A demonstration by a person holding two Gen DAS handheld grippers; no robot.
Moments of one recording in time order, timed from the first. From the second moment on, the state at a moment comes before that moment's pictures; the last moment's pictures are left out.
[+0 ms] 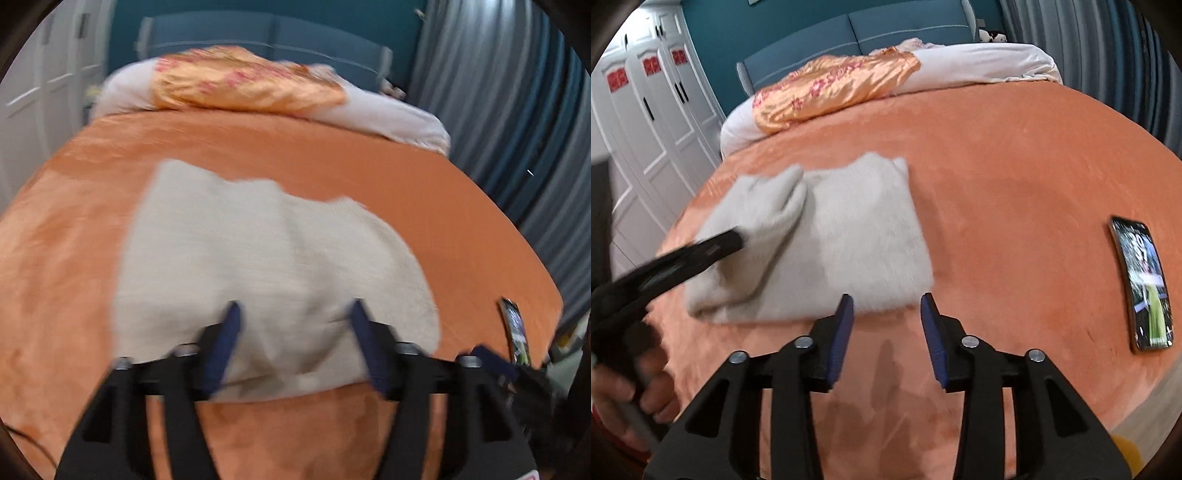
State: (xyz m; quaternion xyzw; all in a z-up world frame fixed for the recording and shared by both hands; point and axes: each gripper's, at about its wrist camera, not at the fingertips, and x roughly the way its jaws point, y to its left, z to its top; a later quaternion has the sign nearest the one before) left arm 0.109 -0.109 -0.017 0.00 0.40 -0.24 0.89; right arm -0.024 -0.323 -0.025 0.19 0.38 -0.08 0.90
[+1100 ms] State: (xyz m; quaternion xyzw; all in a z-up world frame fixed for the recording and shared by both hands) left arm 0.131 -0.048 -0.078 -0.02 0.48 -0.17 0.86; right arm 0.069 -0.255 0.066 0.21 0.26 0.07 0.94
